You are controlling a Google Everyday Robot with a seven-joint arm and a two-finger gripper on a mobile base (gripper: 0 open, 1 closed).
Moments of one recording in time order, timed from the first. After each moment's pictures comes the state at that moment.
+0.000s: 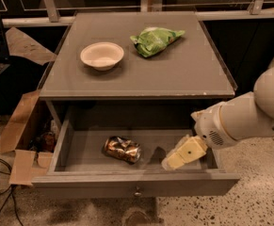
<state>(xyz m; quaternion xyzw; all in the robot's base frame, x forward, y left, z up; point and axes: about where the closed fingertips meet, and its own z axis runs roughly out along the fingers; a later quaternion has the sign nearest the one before) 0.435 -0.130 0.798 -0.42 0.85 0.18 0.26</state>
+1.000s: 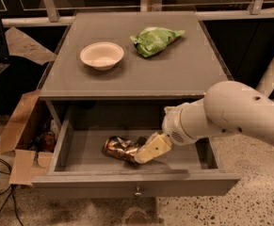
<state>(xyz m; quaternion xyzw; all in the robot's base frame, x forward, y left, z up) 0.483 -0.065 0.762 -0.45 0.82 0.15 0.32</state>
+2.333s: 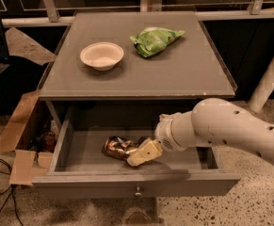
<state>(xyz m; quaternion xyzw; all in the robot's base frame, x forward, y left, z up) 0.495 -0.050 0.725 -0.42 0.83 0.16 0.33</state>
